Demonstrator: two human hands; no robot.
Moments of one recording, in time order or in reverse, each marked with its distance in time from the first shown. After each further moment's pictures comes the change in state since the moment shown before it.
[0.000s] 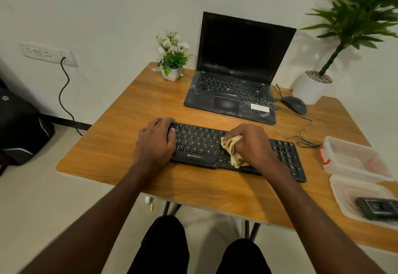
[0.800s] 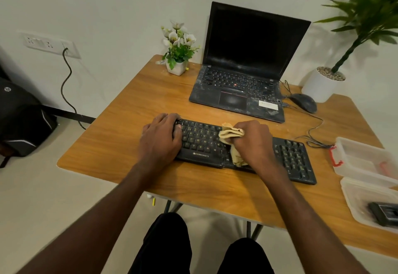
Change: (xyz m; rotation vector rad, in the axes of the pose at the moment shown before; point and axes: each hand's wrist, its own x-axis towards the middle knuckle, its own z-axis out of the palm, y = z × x) left_hand 0.002 -0.001 0.001 0.005 0.003 -0.010; right_hand 0.009 -0.016 0.019 -0.027 0.056 0.093
